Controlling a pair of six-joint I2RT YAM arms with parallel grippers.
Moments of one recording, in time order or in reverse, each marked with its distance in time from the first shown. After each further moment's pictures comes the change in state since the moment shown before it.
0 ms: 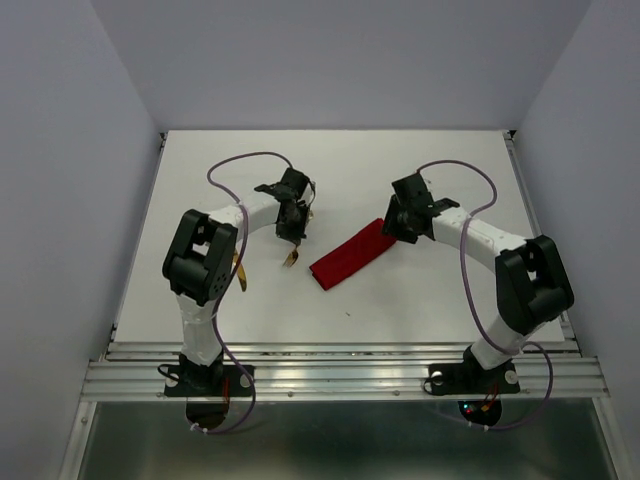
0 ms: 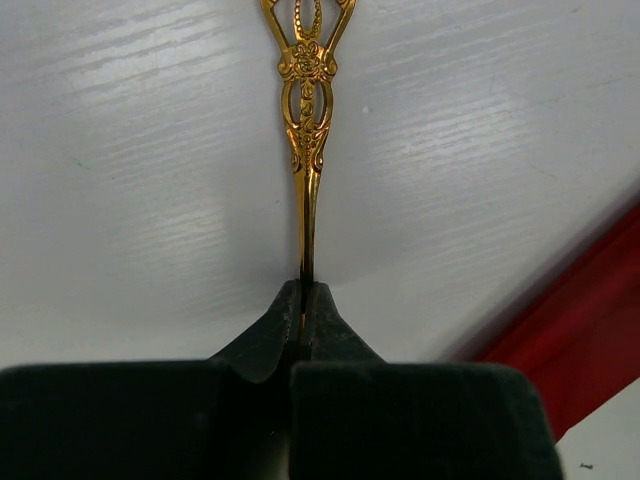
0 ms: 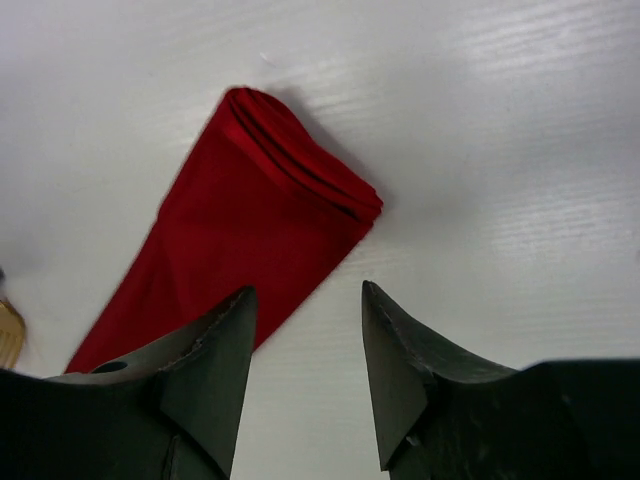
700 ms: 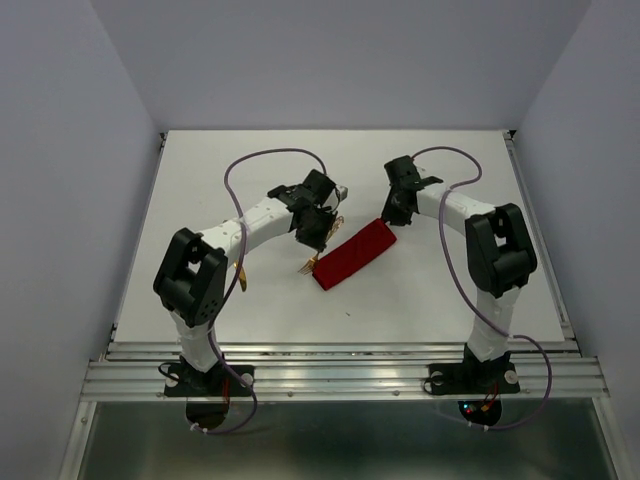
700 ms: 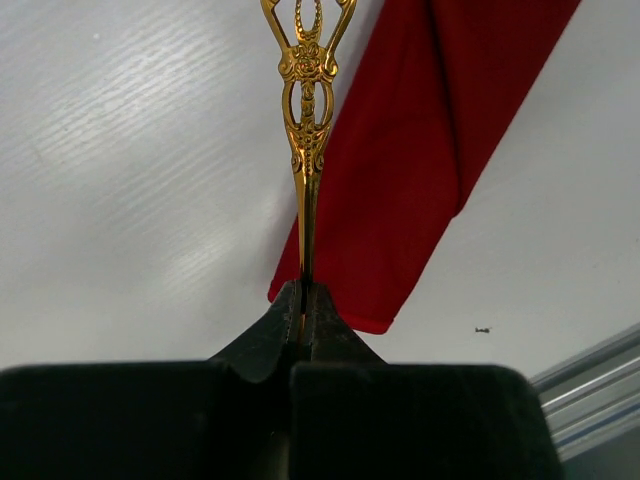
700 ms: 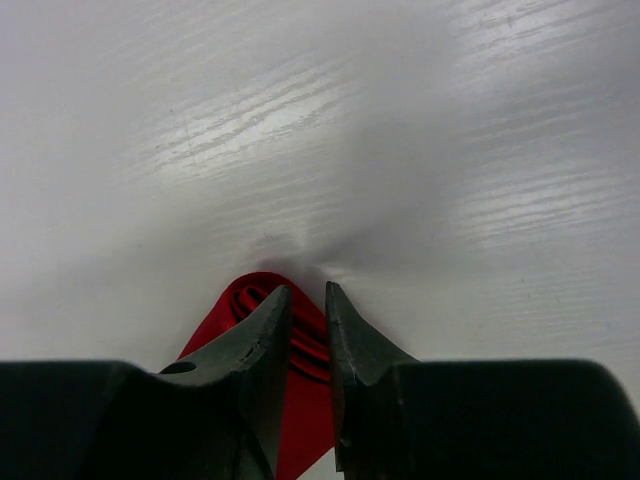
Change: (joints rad) left arm -0.166 -0.158 0.039 -0.152 0.066 0.037; right arm -0.066 0.326 0.311 -0.056 0.042 0.002
